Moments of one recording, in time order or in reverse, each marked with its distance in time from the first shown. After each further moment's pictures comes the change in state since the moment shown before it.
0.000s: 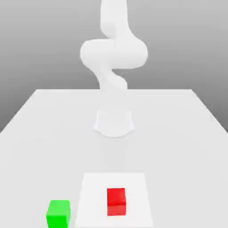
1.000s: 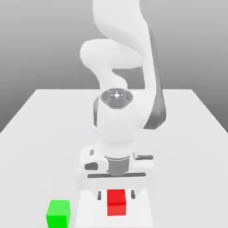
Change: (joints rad) arm 0.014 1.021 -0.002 -0.238 0.011 0.538 -0.047
